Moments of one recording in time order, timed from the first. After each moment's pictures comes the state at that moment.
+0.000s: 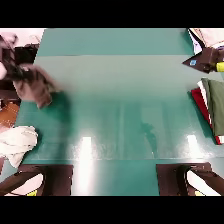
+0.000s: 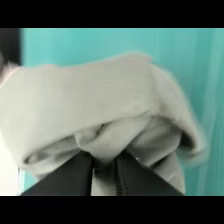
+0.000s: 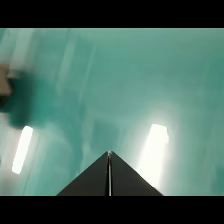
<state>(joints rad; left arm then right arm) -0.01 -1.13 1.29 1.79 -0.97 -1.63 -0.13 -1.01 1.43 -0.91 1.32 1.48</state>
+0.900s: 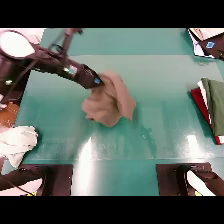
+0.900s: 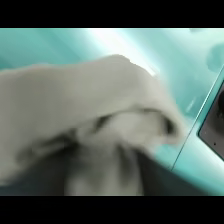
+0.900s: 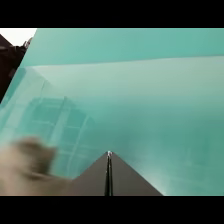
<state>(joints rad) -0.35 -1.34 1.52 0.83 -1.27 -1.14 -0.13 -0.90 1.43 -0.91 1.17 1.48</state>
